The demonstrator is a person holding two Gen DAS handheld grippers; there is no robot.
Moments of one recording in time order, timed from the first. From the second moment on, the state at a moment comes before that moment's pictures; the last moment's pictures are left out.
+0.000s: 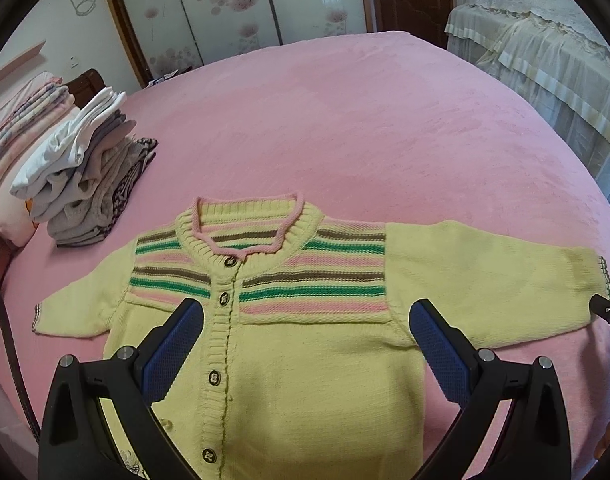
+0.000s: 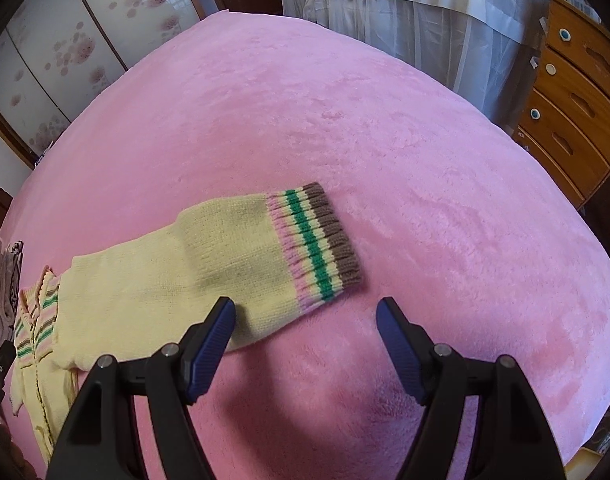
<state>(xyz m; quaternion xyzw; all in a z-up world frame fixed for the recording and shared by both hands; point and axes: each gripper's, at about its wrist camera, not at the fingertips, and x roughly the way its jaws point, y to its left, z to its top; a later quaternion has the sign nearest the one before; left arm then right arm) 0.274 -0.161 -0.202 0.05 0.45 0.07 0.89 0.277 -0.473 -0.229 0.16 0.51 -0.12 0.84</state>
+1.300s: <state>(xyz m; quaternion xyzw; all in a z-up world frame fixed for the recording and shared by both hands) 0.272 -0.108 -0.199 0.01 0.49 0.08 0.87 0.261 -0.400 -0.127 0.11 0.40 0.02 0.91</state>
